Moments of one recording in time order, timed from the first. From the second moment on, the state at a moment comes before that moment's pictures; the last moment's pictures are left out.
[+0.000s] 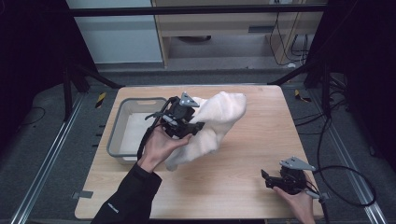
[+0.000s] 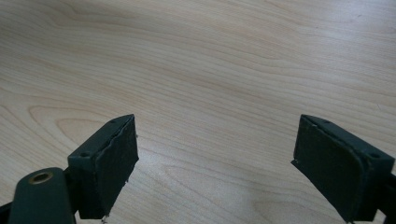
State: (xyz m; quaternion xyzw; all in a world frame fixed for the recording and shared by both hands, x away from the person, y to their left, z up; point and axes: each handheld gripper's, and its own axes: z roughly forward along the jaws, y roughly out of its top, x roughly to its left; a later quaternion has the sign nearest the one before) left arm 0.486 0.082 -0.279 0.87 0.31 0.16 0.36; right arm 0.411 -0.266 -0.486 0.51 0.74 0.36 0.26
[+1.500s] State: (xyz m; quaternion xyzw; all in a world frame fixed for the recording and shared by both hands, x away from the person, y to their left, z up) left arm 0.504 0.043 -0.358 0.89 0.31 0.12 0.32; right arm 0.411 -0.264 -0.488 0.51 0.74 0.36 0.25
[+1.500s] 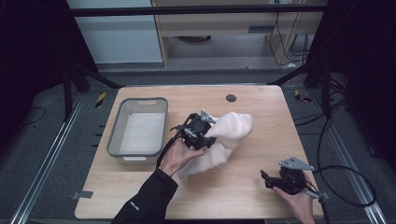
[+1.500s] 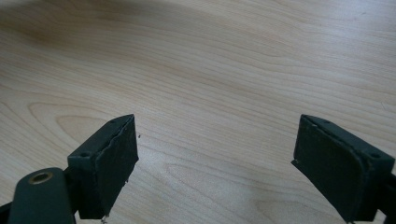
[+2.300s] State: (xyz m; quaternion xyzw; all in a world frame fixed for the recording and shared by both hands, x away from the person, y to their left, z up) left arm 0.511 0.027 -0.401 0.90 0.31 0.10 0.30; right arm 0.411 -0.264 -0.488 0.51 0.74 0.36 0.25
